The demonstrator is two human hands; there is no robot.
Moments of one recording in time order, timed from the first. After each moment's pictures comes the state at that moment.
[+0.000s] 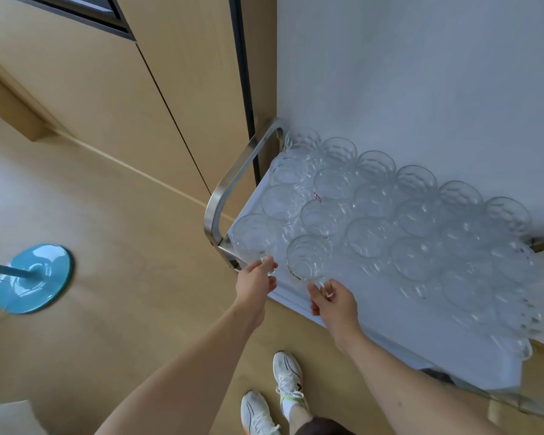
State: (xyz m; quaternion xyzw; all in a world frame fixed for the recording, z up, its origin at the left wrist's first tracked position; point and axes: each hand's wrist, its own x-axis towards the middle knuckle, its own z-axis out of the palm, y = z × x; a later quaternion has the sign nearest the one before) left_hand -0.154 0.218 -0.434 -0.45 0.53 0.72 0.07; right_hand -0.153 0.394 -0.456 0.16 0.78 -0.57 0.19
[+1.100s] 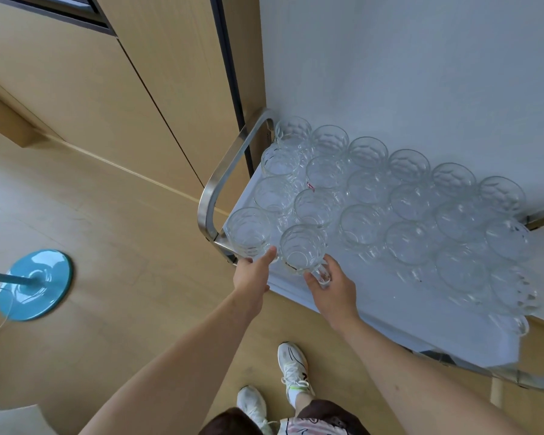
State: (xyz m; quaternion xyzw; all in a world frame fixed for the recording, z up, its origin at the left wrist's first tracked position) left_hand -0.161 0.220 -0.414 -0.49 0.58 0.64 0.13; right_hand -0.160 0.393 -0.458 0.09 0.85 -0.50 0.16
